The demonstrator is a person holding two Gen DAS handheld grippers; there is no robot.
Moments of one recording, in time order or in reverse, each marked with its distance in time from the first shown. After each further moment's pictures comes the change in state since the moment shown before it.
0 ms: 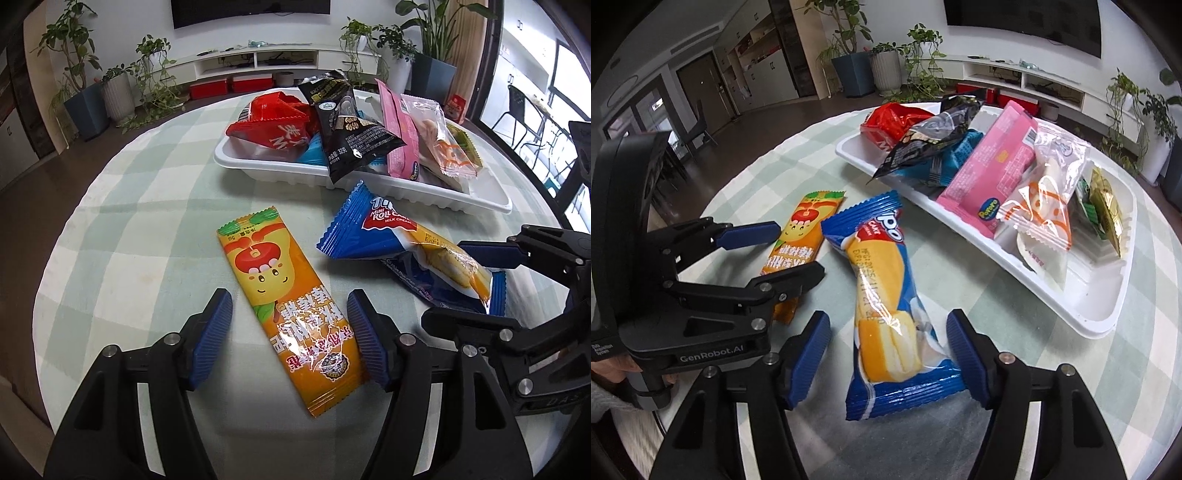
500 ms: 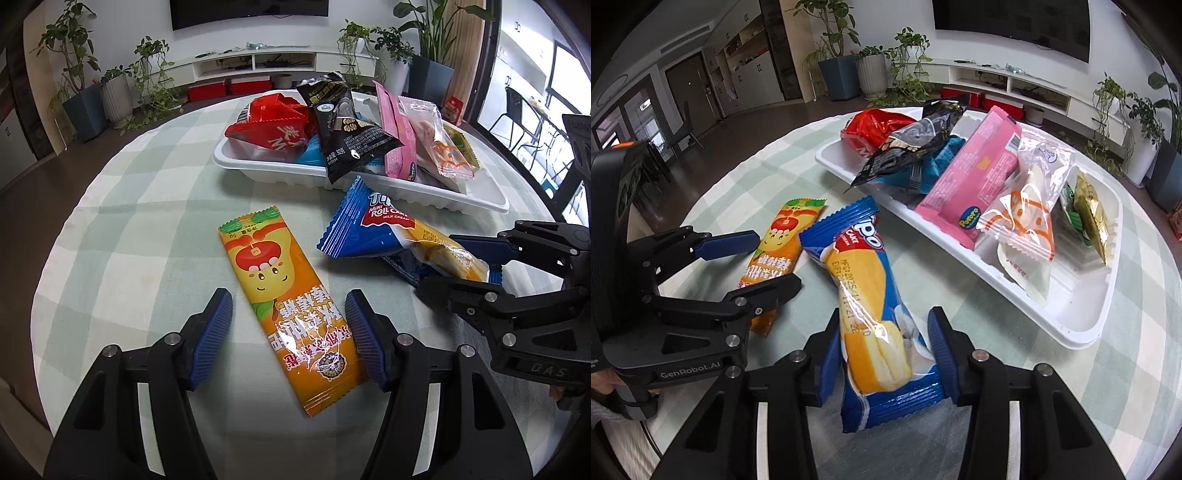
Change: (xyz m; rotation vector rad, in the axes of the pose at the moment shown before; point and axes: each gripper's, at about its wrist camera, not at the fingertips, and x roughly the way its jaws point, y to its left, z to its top) left arm -0.001 0.000 -0.002 0.000 -0.008 -0.010; right arm 0.001 0.000 0.004 -0.006 -0.014 -0.077
